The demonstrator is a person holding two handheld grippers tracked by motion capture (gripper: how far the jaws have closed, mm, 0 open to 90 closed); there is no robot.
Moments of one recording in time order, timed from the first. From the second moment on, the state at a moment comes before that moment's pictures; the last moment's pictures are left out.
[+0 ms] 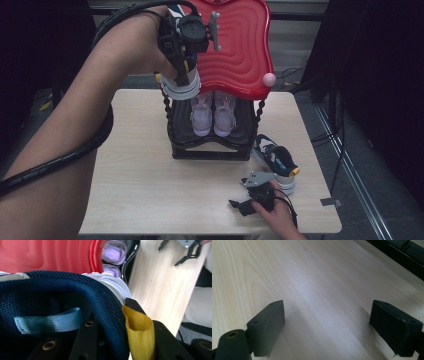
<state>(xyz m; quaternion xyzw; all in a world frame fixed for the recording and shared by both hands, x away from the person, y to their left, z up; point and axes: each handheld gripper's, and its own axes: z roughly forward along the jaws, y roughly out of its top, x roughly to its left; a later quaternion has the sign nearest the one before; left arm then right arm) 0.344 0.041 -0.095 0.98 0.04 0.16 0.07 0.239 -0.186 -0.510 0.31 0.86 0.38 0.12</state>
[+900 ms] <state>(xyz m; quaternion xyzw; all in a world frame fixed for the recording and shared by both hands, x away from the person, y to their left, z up) 0.390 0.002 -0.101 0.98 0.00 0.18 0.05 0.239 -0.186 -0.510 0.31 0.86 0.38 0.12</state>
